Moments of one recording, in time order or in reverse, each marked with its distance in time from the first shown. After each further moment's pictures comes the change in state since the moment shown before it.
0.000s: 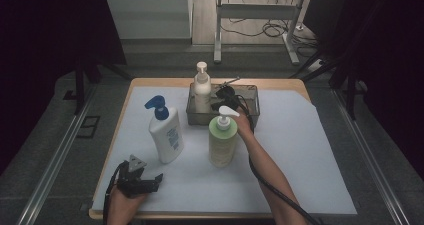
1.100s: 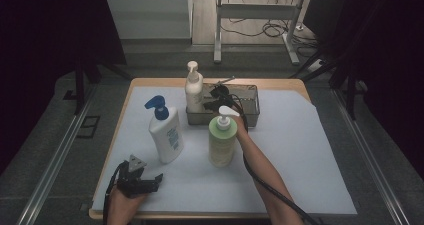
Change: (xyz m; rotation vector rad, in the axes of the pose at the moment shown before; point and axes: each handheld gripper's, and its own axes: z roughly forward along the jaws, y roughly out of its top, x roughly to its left) left arm 0.000 0.000 0.000 0.000 0.000 0.000; right arm 0.010 0.008 0.011 -0.043 0.091 0.001
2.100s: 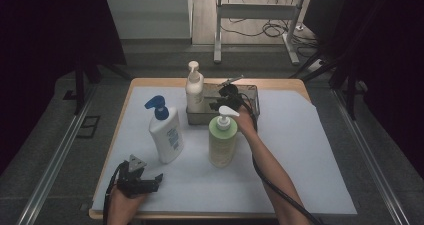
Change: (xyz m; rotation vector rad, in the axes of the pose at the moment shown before) left arm 0.000 0.000 0.000 0.000 0.003 0.001; right arm -0.011 -0.006 -0.031 -0.017 -0.080 -0.035
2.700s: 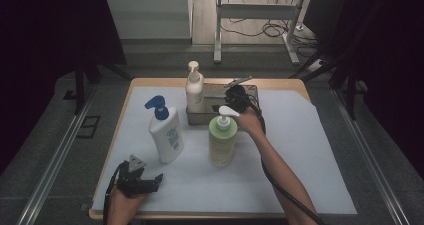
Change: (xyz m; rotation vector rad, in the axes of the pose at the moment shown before) left arm 0.000 0.000 0.000 -0.002 -0.001 0.000; right arm 0.002 -0.008 -0.031 -0.040 0.011 -0.055
